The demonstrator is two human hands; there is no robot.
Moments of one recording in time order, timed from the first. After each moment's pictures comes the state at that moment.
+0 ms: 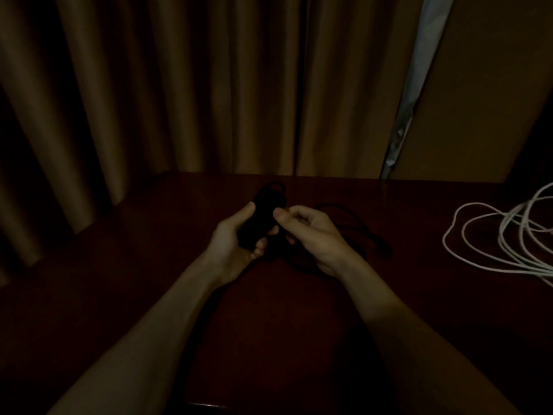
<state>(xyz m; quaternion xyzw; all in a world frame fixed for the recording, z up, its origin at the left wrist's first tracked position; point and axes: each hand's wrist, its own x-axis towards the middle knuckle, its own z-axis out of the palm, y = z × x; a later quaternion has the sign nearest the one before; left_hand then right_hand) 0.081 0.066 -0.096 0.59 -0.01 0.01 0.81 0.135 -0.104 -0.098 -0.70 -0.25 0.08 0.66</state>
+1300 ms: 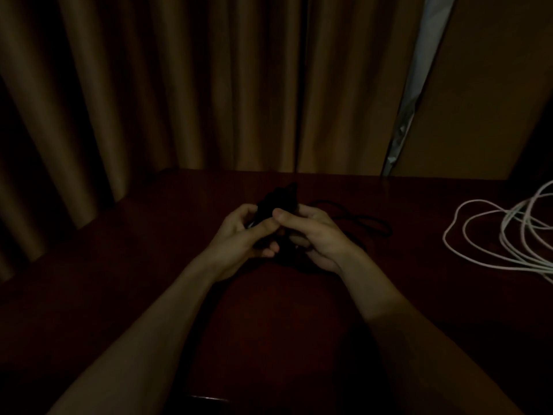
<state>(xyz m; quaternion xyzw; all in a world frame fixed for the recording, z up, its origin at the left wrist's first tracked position) 0.081 0.065 -0.100 0.66 -0.05 0.04 0.75 0.138 -0.107 -0.098 -0.63 -0.22 0.20 0.72</state>
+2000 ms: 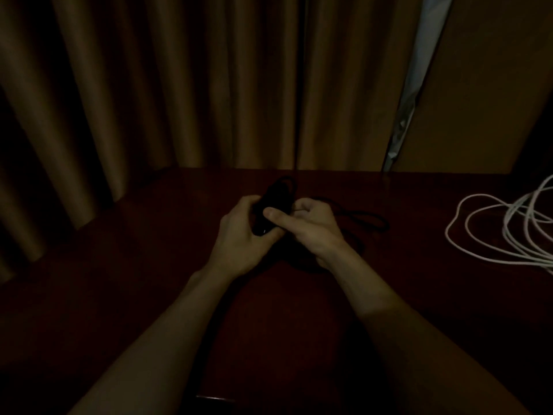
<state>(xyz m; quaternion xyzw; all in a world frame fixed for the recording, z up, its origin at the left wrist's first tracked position) 0.084 0.061 -0.113 0.86 -0.05 0.25 0.44 0.131 -0.094 -0.098 -0.69 -0.17 0.06 0.70</state>
